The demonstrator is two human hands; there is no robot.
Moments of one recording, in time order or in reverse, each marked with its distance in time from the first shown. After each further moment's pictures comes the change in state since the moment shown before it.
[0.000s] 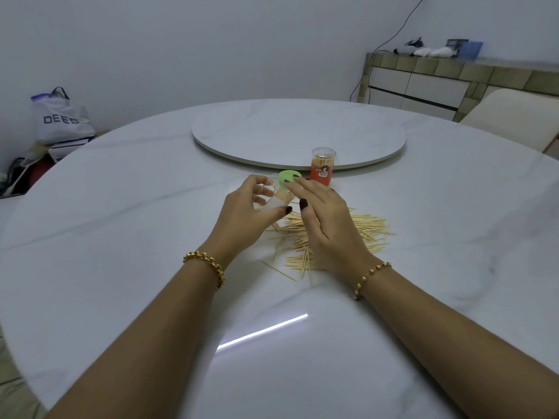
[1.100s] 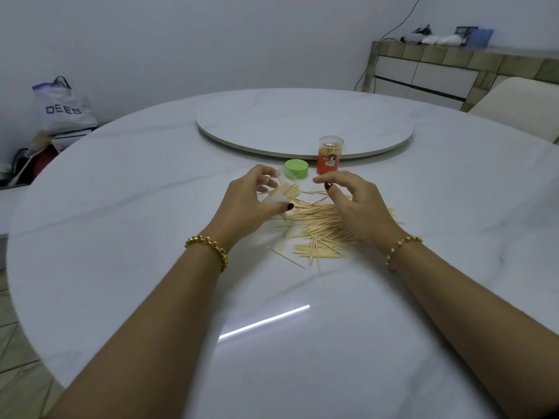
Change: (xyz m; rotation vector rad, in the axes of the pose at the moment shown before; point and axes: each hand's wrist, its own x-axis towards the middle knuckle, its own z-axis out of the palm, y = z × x) left_hand 0.003 -0.010 -0.009 0.108 -0.079 0.011; right_hand 0.009 0.021 -0.025 0.142 -0.044 0.302
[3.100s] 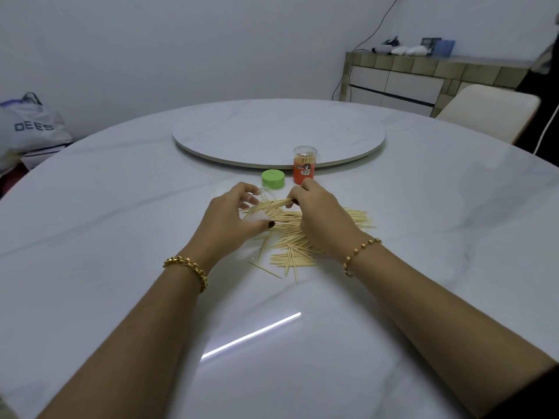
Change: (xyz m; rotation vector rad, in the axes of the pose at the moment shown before) left_hand -0.006 0.008 0.007 0.079 -0.021 0.029; right_hand 0.002 -0.029 0.007 -0.593 -0.158 -0.085
